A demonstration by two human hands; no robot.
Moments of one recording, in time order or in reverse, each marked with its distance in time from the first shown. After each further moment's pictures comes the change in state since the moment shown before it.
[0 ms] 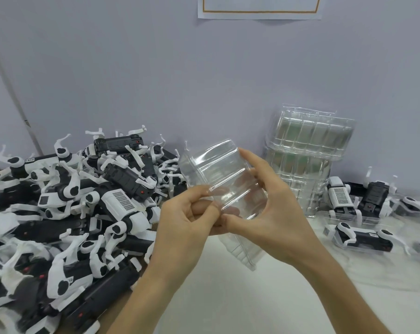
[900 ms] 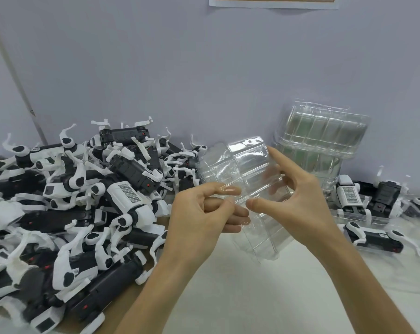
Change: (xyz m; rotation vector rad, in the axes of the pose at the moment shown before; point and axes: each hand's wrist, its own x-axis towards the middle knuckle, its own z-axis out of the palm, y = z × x) left_hand 0.007 -0.002 0.004 0.059 0.031 -0.109; right_hand 0.012 0.027 -0.014 0.043 0.084 0.013
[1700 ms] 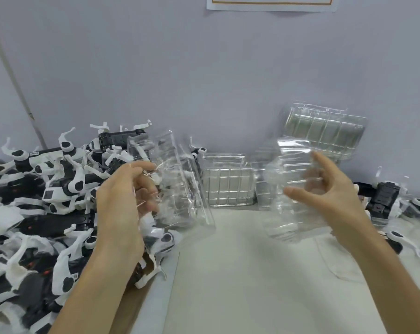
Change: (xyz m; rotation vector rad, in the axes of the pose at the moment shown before) left_hand 0.017 0.022 -0.065 -0.124 0.503 0.039; right_hand 0.007 0.033 -0.048 0.029 0.147 0.256
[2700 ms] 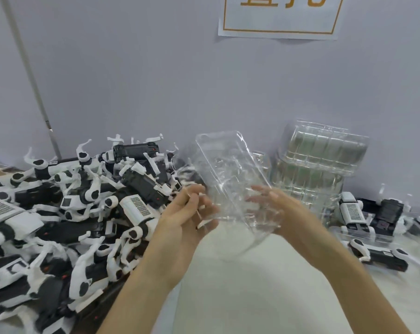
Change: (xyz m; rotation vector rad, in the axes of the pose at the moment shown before) left_hand -0.015 -0.036 0.014 -0.359 -0.494 -0.243; right_hand -0.007 -0.006 0.046 0.359 -0.441 0.227
